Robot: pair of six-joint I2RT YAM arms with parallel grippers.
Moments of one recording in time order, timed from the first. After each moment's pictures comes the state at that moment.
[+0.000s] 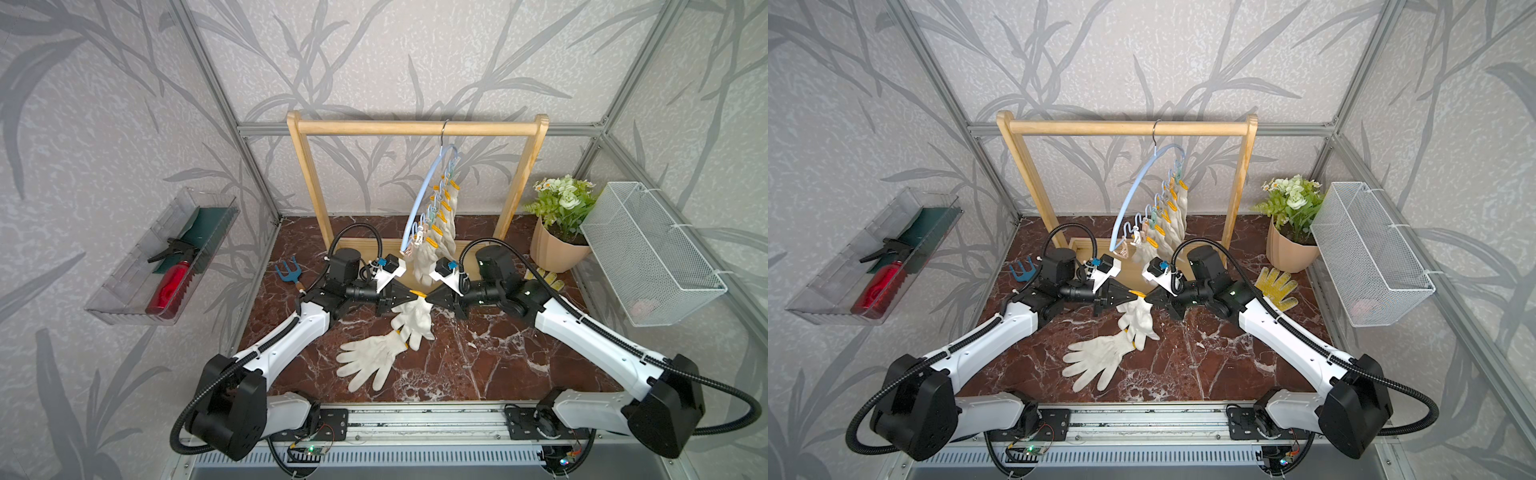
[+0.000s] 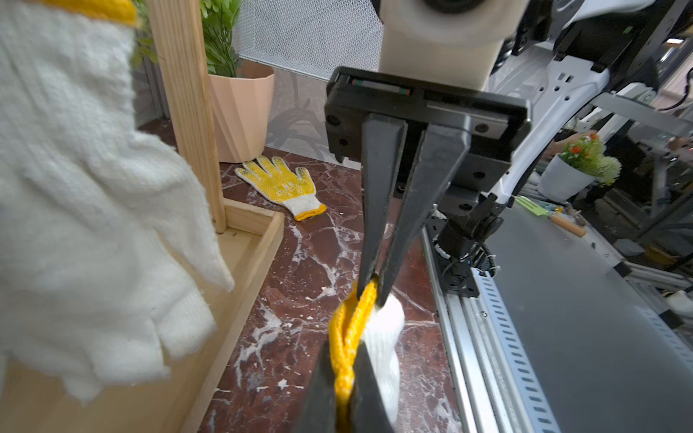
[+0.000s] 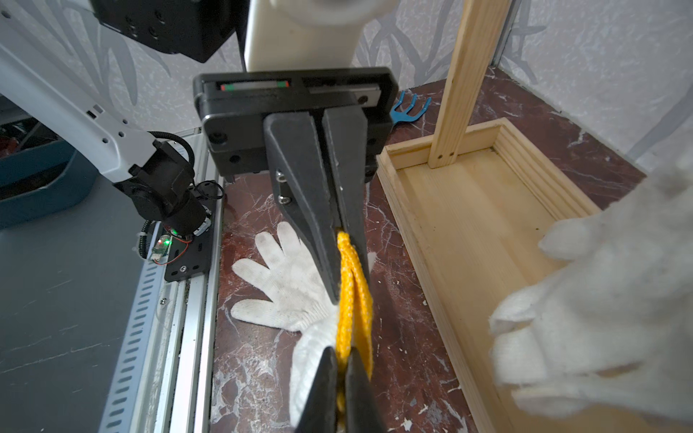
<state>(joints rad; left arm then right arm) -0.40 1.28 0.82 0.03 1.07 0.20 0.63 1.28 1.02 -0.34 -0.67 -0.27</state>
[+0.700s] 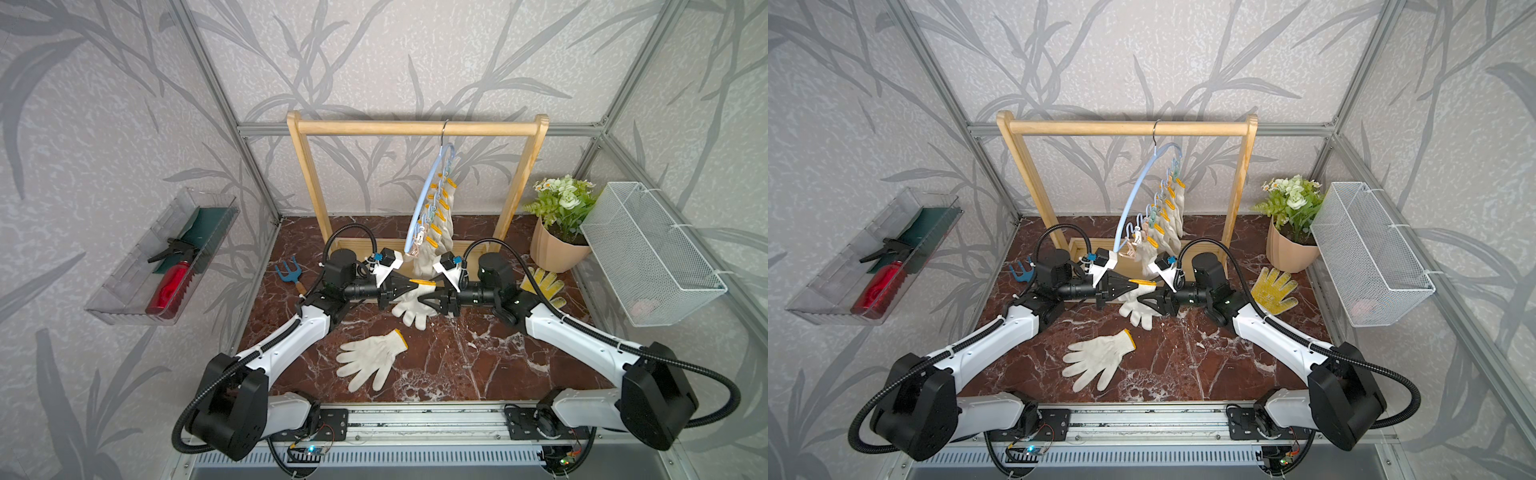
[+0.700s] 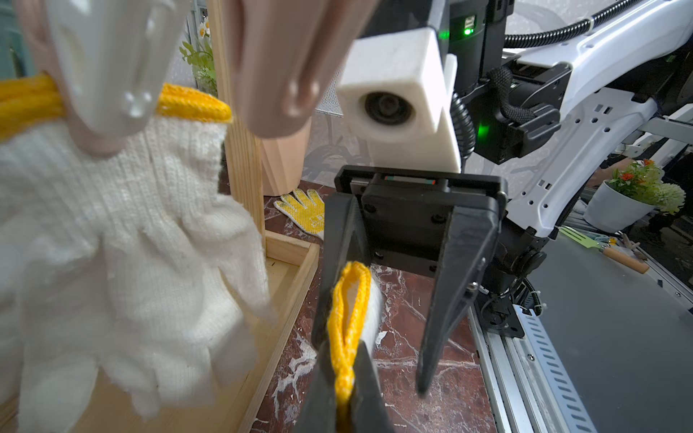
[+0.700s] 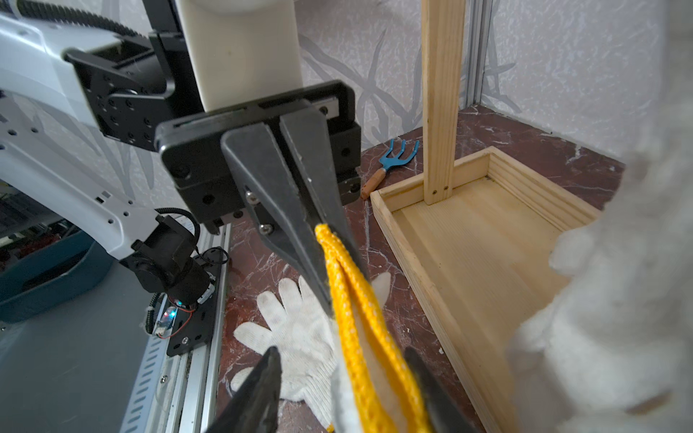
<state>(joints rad) -0.40 1.28 0.76 0.29 1.00 0.07 0.59 1.32 0.83 0.15 -0.75 0.03</state>
